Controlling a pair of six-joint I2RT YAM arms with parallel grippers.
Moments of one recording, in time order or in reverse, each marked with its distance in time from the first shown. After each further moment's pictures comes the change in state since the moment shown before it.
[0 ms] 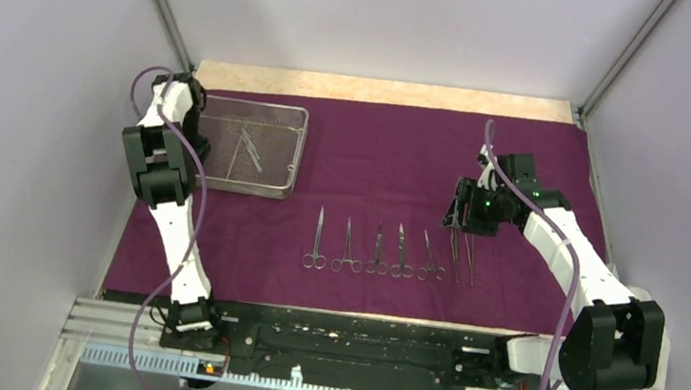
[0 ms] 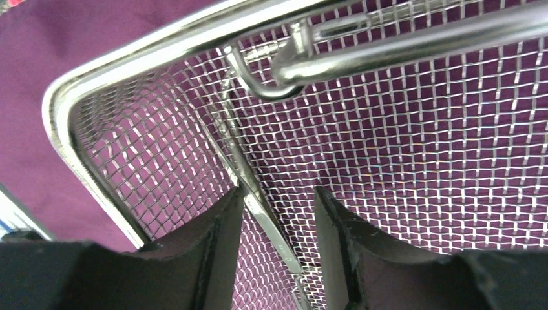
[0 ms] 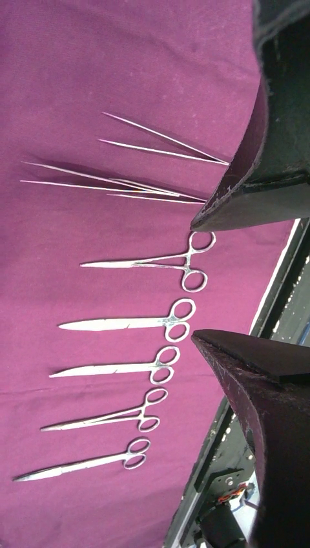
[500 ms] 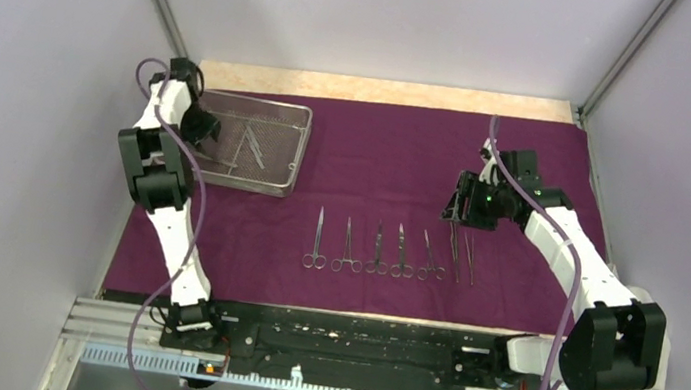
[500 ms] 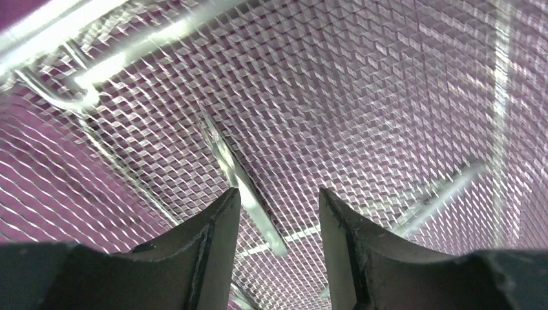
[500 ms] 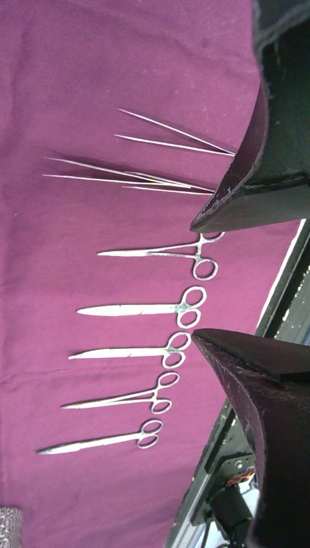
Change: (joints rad) left arm 0.004 -0.057 -0.024 0.272 0.237 0.115; right arm 0.000 -0.005 0.025 0.017 0.002 0.032
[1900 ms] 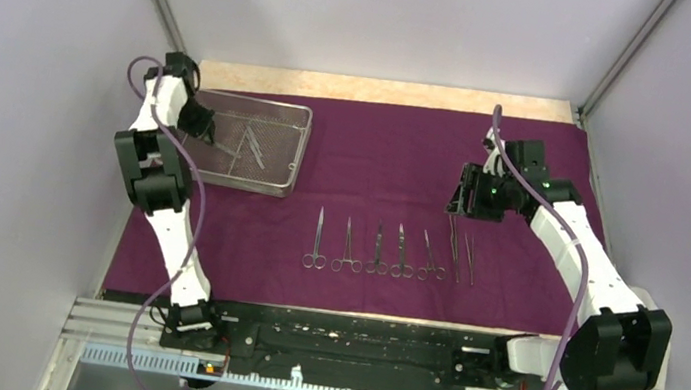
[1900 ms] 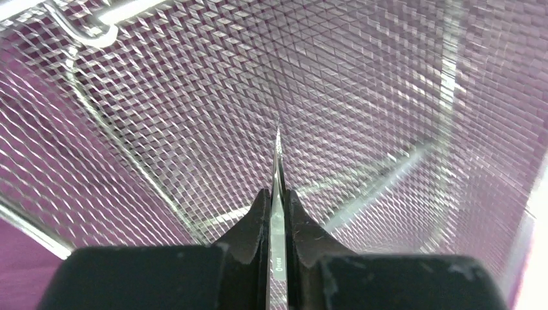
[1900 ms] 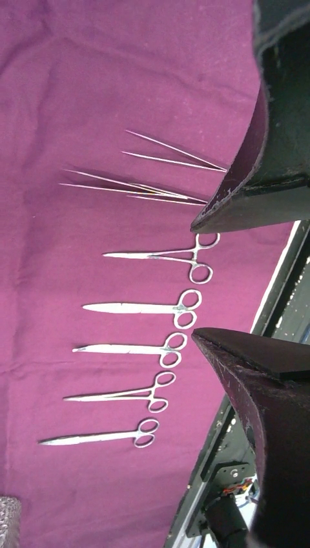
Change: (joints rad) left arm -0.003 -0.045 -0.015 -0.002 0.029 -0.108; right arm 0.000 -0.006 0.095 -0.079 0.016 -0.051
